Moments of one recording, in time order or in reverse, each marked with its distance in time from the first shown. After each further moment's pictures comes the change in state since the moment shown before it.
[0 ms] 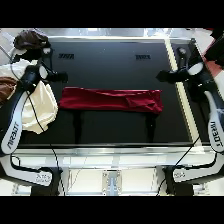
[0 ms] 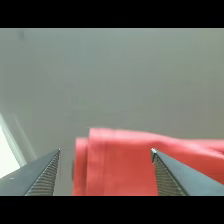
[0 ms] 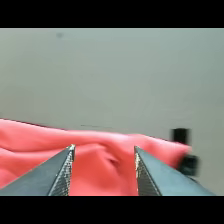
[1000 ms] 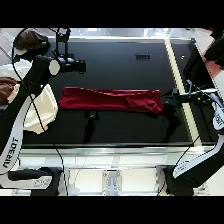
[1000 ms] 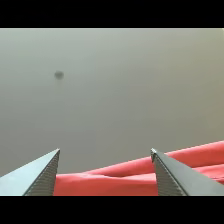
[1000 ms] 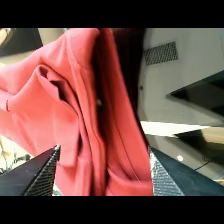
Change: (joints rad) left arm -0.253 0.098 0.049 0.003 0.004 -0.025; right arm -0.315 -0.351 -0.114 0.512 0.355 -0.176
